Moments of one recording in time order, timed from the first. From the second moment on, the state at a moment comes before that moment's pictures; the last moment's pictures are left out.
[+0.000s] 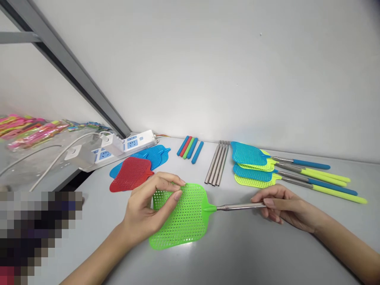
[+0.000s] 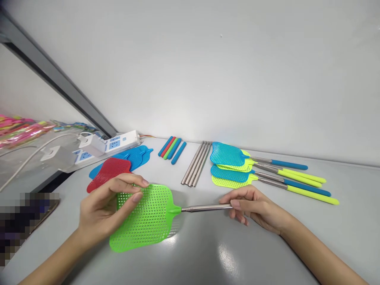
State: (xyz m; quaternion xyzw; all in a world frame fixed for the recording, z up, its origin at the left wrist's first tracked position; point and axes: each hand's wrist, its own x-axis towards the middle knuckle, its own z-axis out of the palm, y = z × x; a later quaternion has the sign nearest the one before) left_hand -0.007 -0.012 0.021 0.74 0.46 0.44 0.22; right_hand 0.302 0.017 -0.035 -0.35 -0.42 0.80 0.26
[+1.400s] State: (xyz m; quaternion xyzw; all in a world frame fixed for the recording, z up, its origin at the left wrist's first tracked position) left_hand -0.007 -0.008 0.024 0.79 0.43 0.40 0.19; right_hand 0.298 0.018 -0.030 -0.34 -0.43 0.80 0.24
